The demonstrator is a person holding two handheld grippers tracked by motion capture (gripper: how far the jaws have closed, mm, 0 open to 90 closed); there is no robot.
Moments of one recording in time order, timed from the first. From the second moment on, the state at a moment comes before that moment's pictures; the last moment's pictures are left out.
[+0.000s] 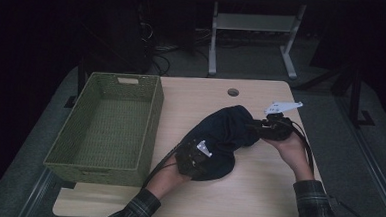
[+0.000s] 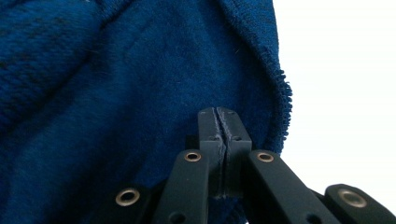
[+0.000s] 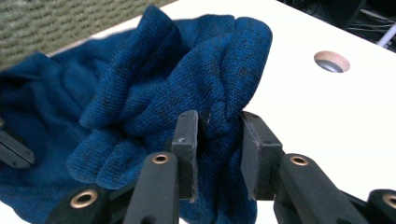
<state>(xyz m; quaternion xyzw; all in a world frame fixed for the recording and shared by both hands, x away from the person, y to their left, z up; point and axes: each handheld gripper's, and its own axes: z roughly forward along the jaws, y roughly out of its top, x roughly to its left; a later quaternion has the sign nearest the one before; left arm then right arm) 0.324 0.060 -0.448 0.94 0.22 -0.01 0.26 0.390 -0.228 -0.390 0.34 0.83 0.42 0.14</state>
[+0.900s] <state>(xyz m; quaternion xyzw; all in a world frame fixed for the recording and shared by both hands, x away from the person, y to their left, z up) 0.324 0.060 -0.448 0.94 0.22 -0.01 0.25 0.459 -0.218 -0.343 0.39 0.82 0.38 0.17</state>
